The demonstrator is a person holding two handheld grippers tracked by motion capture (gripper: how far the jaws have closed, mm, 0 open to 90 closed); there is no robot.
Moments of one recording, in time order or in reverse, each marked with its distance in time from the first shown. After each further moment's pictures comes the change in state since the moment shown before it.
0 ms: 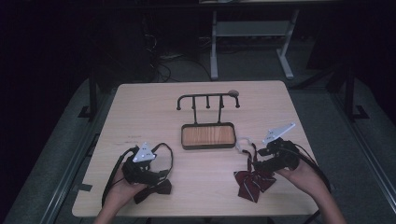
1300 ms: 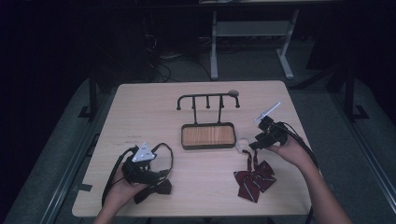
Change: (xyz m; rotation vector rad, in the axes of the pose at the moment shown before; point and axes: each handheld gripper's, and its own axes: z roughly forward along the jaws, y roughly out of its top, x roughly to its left) left arm 0.000 0.000 -0.001 -0.008 -0.007 -0.005; right arm -0.072 0.032 0.042 0.127 0.001 0.107
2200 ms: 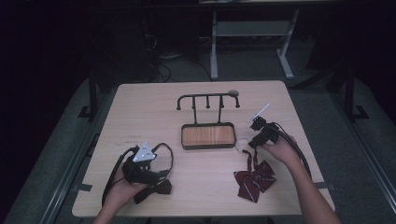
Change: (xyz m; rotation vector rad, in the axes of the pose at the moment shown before) left arm 0.000 0.000 0.001 0.012 0.002 0.011; right arm -0.013 0.009 0.039 0.113 -0.099 0.044
